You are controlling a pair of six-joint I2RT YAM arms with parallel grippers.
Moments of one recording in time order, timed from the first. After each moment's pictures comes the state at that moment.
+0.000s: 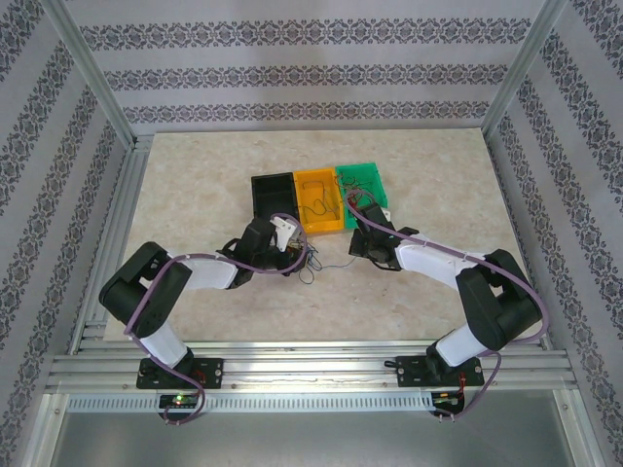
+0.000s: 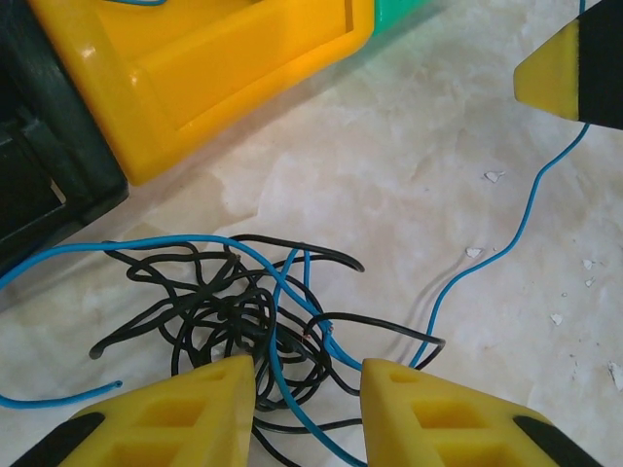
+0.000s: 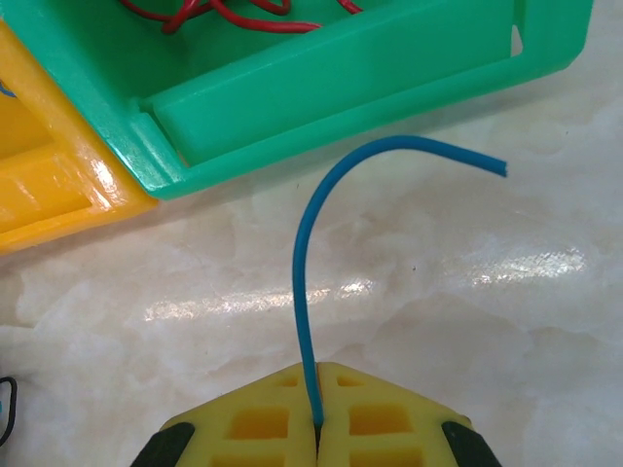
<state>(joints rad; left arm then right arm) -0.58 1.67 0.66 0.34 0.32 -0.24 0.52 1.53 0.80 -0.29 0.15 0.70</state>
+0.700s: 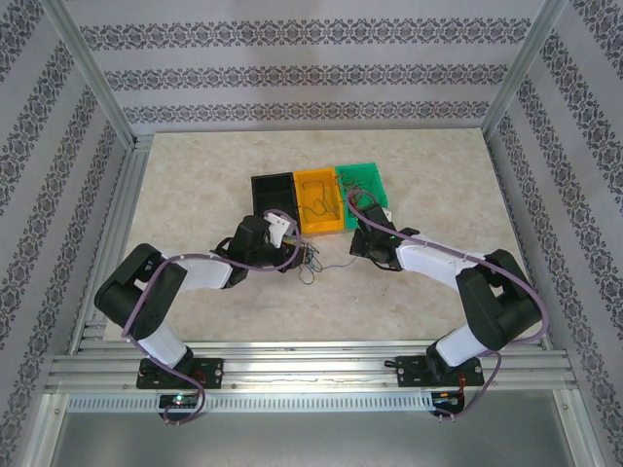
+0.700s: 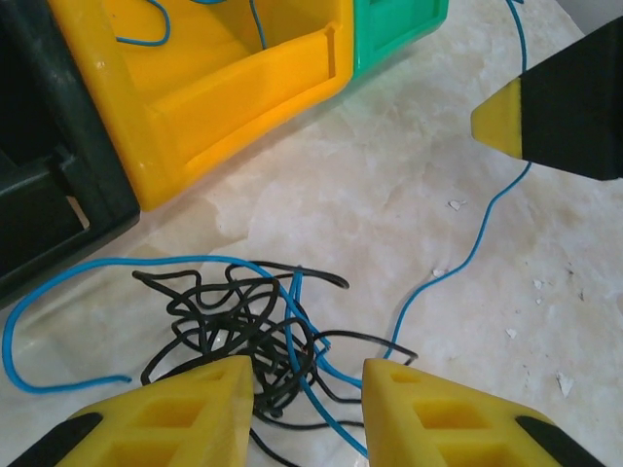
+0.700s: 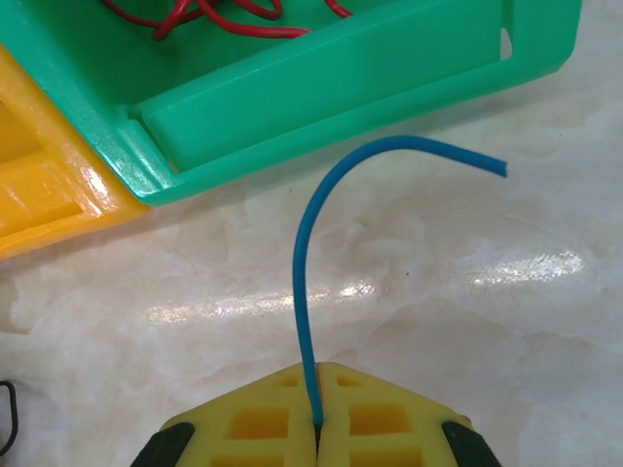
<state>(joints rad) -0.53 1.65 0.64 0.39 0.40 -0.28 0.51 1.53 0.80 -0.27 0.15 0.70</state>
